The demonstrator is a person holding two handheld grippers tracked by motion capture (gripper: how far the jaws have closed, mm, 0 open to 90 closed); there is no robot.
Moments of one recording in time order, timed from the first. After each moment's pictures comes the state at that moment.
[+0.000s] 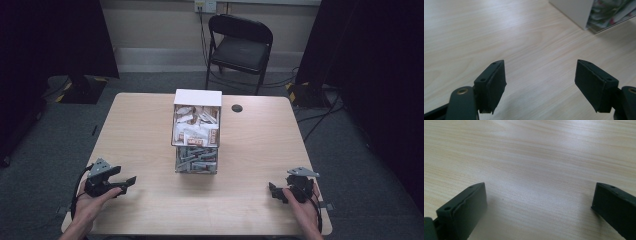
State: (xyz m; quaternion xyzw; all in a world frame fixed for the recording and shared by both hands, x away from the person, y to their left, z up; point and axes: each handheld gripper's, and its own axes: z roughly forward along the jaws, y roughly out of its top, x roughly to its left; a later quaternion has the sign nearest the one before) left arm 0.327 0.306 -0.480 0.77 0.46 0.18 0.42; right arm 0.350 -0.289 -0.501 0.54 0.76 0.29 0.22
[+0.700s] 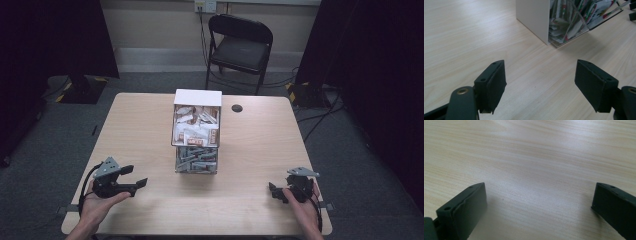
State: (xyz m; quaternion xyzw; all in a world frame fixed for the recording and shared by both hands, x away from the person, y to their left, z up) left arm 0.320 0.275 -0.454 0.78 0.40 0.15 0.45; right arm 0.351 -0.290 -0.501 0.54 0.76 0.29 0.22
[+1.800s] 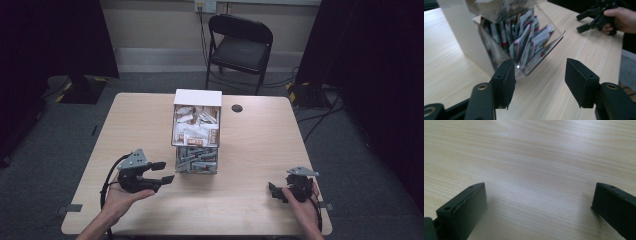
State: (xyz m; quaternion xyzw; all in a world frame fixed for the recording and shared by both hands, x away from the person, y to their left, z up) left arm 0.336 0.203 -0.415 0.81 0.30 0.09 0.50; right arm 0.352 -0.289 -0.501 0.53 0.76 0.29 0.21
